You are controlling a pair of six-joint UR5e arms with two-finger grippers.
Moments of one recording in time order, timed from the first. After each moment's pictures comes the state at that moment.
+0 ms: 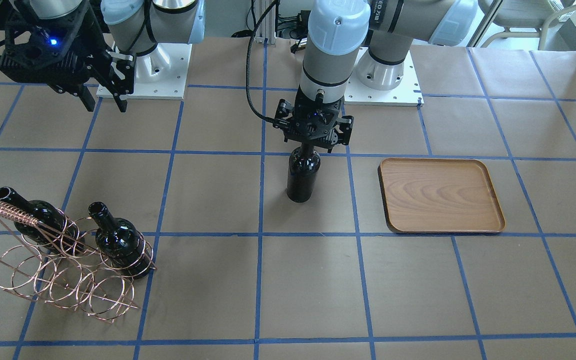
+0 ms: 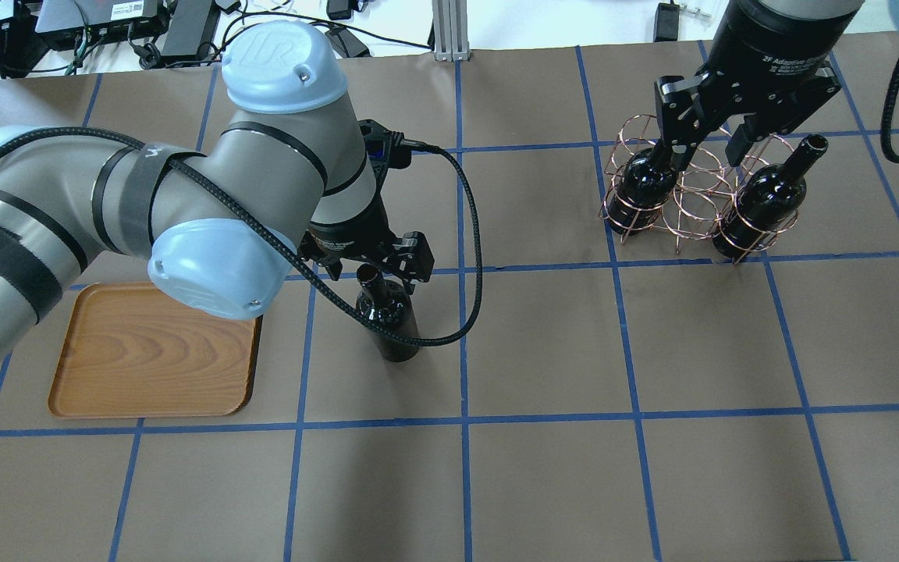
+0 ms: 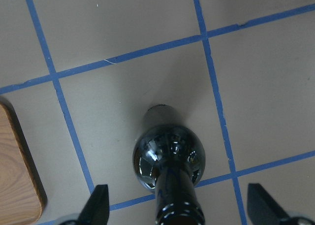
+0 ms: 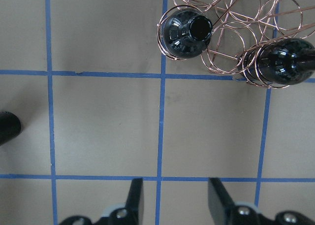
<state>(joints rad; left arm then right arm) -1.86 -1.65 -1.77 -1.34 1.53 -0.04 1.58 -1.59 1.46 -1.45 -1.60 -0.03</state>
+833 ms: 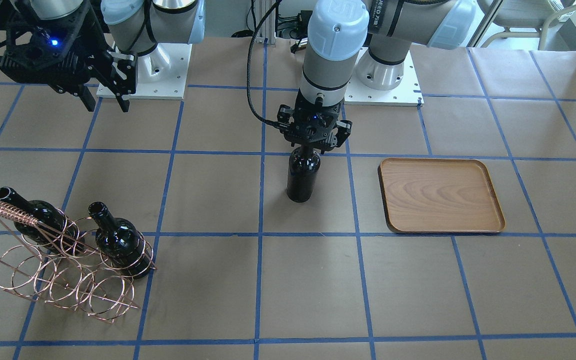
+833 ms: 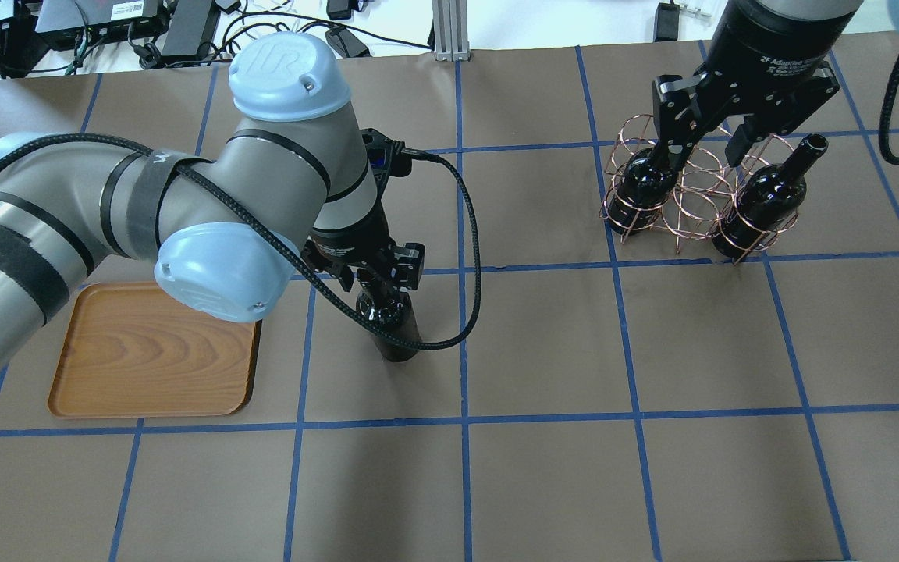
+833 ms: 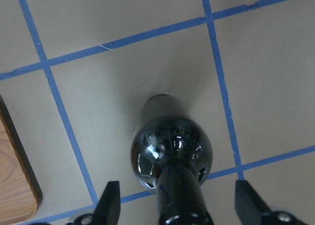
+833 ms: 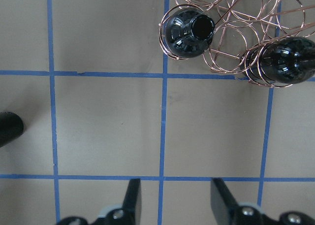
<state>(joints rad) -1.86 -1.66 -1.78 -1.34 1.53 -0.03 1.58 -1.59 1.46 -1.45 -1.59 -0.02</state>
